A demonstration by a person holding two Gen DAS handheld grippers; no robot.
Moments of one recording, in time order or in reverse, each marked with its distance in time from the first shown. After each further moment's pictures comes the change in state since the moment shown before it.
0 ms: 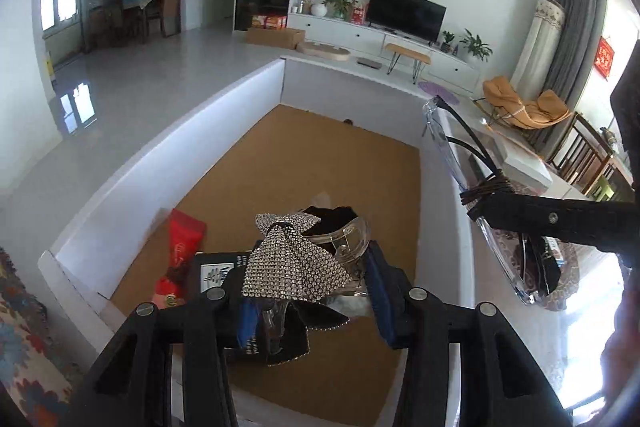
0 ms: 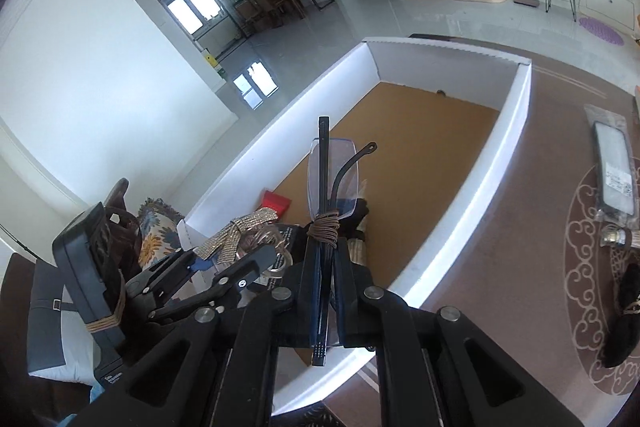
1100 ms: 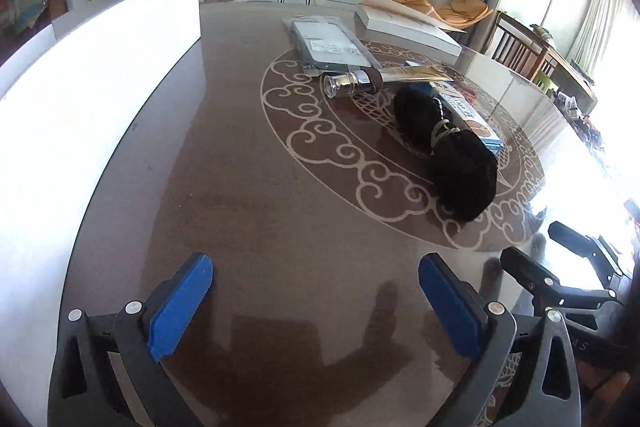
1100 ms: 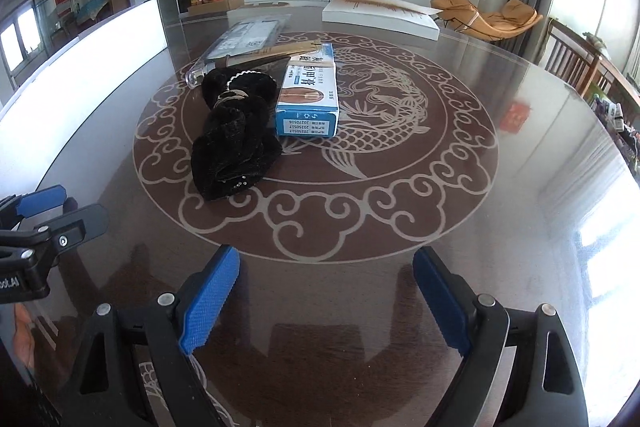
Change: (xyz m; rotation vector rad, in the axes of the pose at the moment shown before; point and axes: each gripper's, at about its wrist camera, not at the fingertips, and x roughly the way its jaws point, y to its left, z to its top) left arm 0.112 -0.275 -0.090 0.292 0.159 -0.246; right arm -0.137 -0.274 -0.201 0.216 -0.187 -0.805
